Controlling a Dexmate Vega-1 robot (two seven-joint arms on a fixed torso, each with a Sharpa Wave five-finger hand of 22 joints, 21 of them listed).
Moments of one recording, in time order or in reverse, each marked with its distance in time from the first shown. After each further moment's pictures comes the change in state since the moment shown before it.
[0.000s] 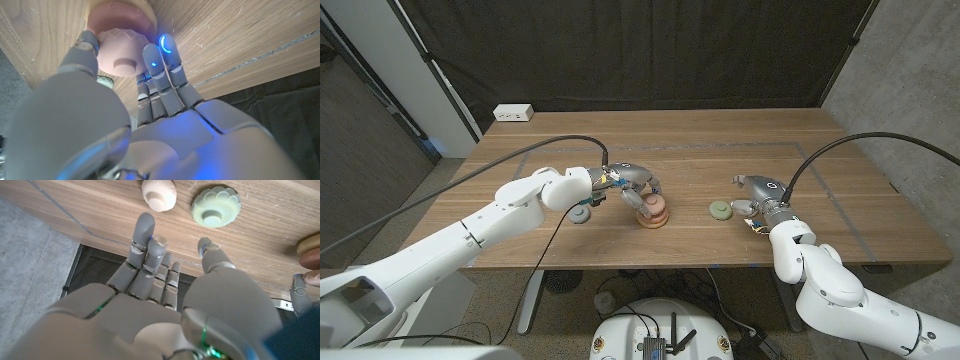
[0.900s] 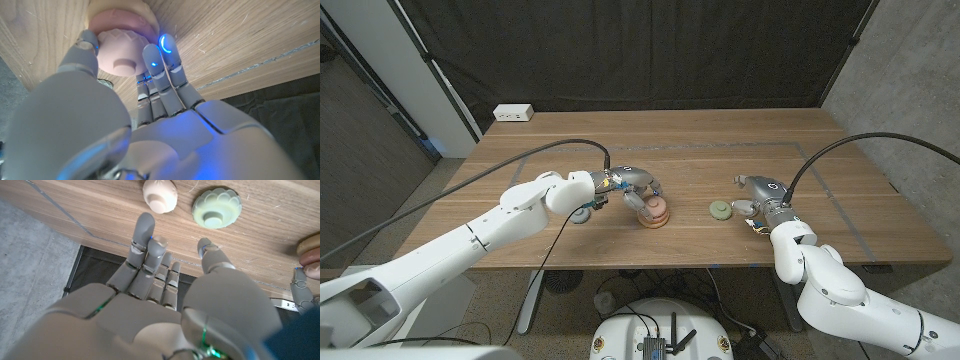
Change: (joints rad) left arm 0.007 -0.014 0.015 0.018 0.006 0.011 0.019; left_hand 0.007 -0.007 0.000 0.000 -0.004 -0.002 -0.002 0.002 0.000 -0.004 -0.004 -0.015 0.061 0.000 0.000 0.000 -0.001 0.000 0.000 0.000 0.000; right arm 0.005 -0.011 -0.006 0.000 0.038 -0.003 -0.030; right_hand -0.005 0.005 0.000 0.000 0.000 0.000 0.000 0.000 0.005 0.000 0.000 0.000 0.000 0.000 0.000 0.000 0.000 0.000 0.000 0.000 0.000
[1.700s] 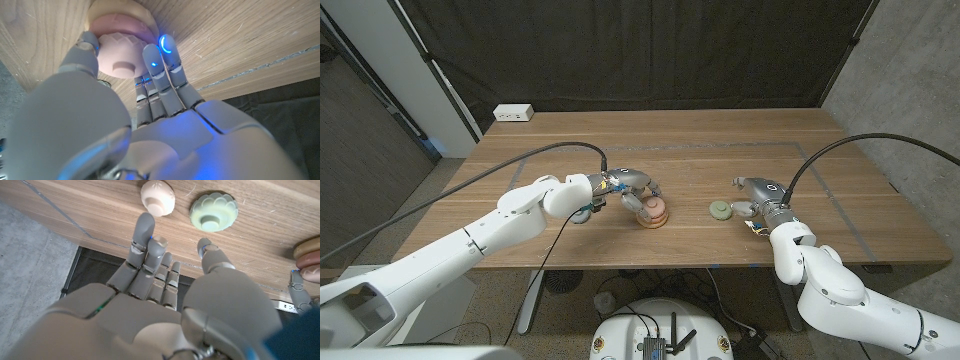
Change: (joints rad) left arm 0.020 0.010 -0.006 -0.005 -0.010 0.016 0.016; left_hand 0.001 -0.001 -0.008 0.008 0.004 -0.033 -0.064 -0.051 0.035 -0.034 -0.059 -0.055 0.003 -0.011 0.004 -0.002 0.000 -0.013 0.002 -0.001 0.000; right arm 0.009 -0.011 -0.015 -0.001 0.011 0.000 -0.002; right_hand 0.000 0.000 0.000 0.000 0.006 0.000 0.000 0.000 0.000 0.000 0.000 0.000 0.000 0.000 0.000 0.000 0.000 0.000 0.000 0.000 0.000
